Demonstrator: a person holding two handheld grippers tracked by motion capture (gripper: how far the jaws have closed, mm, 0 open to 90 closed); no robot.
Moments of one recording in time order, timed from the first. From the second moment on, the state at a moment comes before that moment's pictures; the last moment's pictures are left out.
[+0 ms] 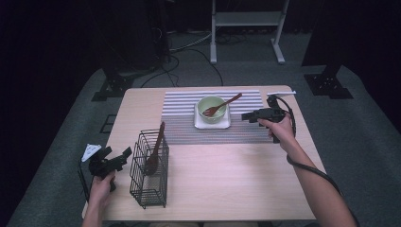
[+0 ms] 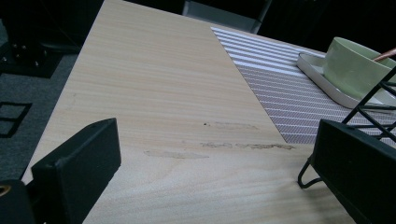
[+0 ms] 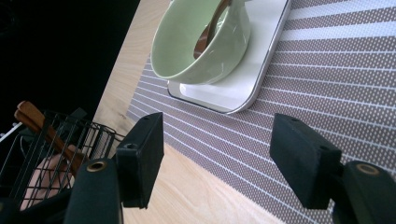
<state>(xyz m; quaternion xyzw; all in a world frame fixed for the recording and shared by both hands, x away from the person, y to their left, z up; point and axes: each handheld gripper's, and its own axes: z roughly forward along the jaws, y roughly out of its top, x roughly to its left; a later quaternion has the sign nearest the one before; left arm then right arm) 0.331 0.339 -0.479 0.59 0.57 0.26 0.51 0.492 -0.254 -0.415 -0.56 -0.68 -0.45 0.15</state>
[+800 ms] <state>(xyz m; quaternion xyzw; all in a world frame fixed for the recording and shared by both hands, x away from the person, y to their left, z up) 0.330 0.338 -0.479 0.59 0.57 0.26 0.51 0.466 -0.272 -0.420 -0.54 -0.69 -0.45 0.16</state>
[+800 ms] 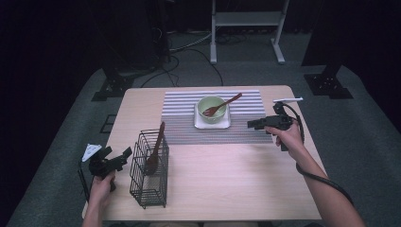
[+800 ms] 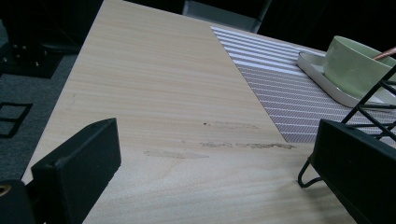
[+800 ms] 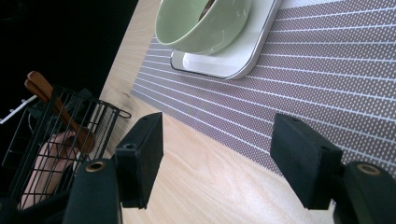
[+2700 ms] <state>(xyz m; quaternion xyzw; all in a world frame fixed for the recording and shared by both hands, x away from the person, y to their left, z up) 0.330 0.338 -0.479 0.60 0.56 0.26 0.51 0.390 -0.286 -0.442 -0.51 -0.70 -0.47 0.18</state>
